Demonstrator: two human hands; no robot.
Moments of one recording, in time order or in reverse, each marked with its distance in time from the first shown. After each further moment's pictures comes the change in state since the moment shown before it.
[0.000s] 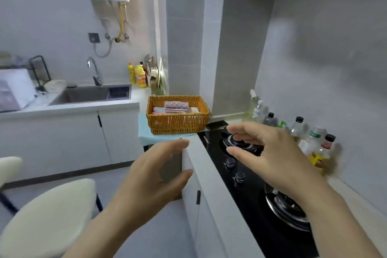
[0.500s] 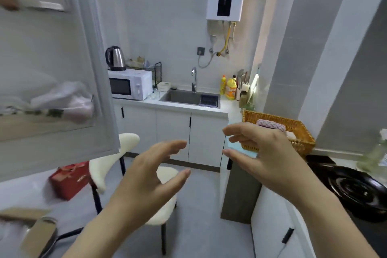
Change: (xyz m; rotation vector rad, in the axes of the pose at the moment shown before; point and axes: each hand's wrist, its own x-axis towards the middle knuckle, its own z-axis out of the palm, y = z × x) left_hand -0.134 -0.095 -0.200 0.186 0.380 -0.233; right_hand 0.065 -0.211 0.158 0.129 -0.219 -0.474
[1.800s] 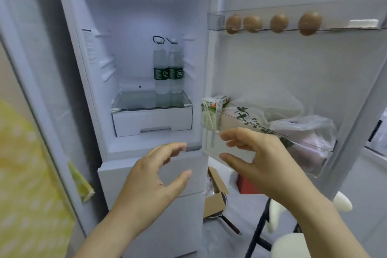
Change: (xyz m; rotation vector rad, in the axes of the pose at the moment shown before) left_hand -0.099 -0.078 -0.183 0.550 0.875 -0.781; right_hand 0.213 -0.227 0.245 0.631 -0.466 -0.912
